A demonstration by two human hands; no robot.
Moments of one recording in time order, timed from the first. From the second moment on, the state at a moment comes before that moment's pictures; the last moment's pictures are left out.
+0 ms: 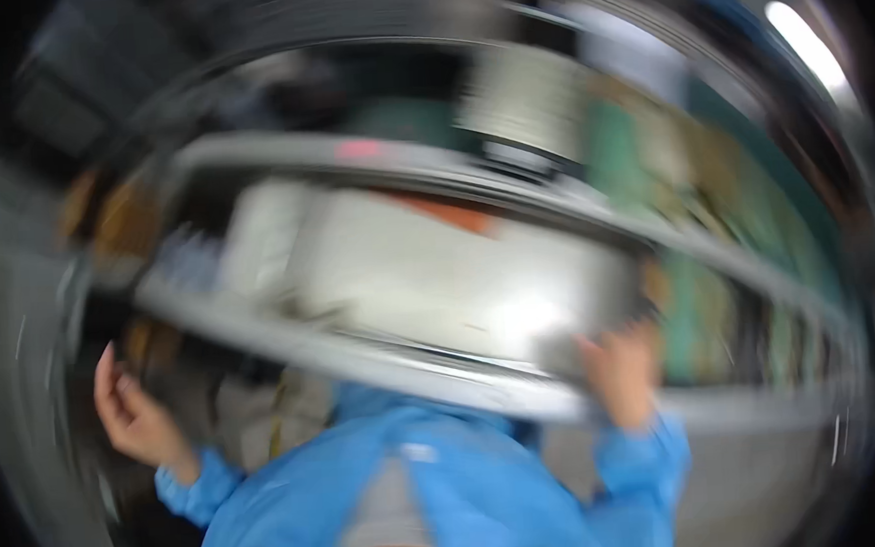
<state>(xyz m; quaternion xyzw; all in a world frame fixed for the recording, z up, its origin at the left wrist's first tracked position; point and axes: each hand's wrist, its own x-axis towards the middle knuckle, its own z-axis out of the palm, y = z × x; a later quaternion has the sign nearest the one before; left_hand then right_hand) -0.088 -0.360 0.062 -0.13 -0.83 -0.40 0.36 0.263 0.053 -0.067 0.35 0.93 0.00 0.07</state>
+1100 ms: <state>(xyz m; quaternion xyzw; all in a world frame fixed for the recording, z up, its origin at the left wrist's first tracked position) 0.134 -0.503 0.159 0.16 -0.45 -0.65 0.59 0.160 0.016 0.068 -0.08 0.85 -0.52 0.06</state>
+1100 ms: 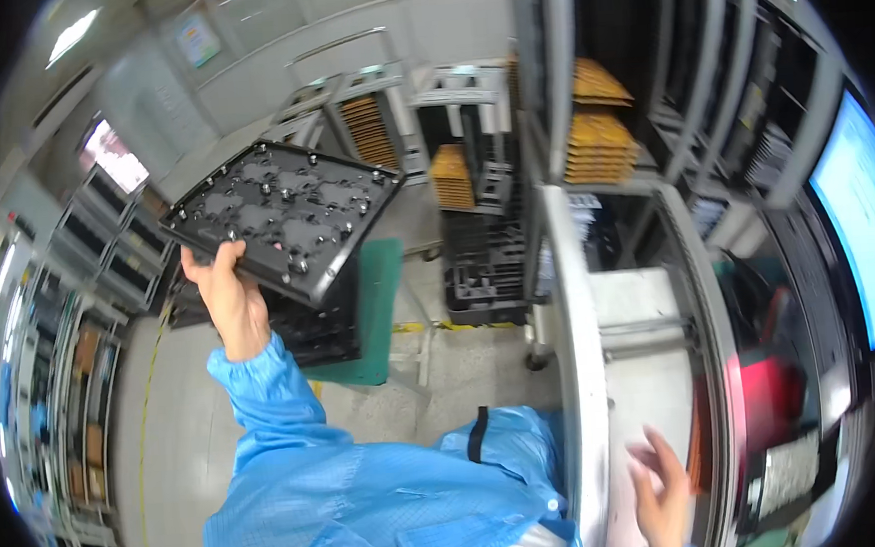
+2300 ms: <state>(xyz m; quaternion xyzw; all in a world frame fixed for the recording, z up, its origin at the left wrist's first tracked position) -0.118 -0.131 0.046 -0.31 -0.45 -0.78 -0.30 0.162 0.137 0.102 0.00 0.66 -0.73 -0.19</state>
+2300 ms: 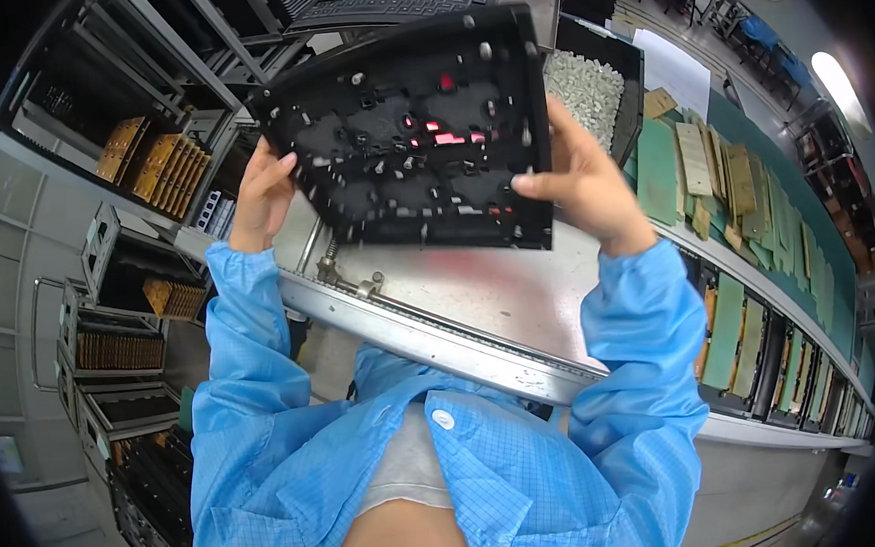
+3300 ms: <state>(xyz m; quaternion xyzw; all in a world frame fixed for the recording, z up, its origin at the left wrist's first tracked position) -0.096 -0.207 0.051 -0.22 -0.22 -0.83 -0.47 0.213 0.060 0.062 0.09 0.41 -0.88 -0.24</state>
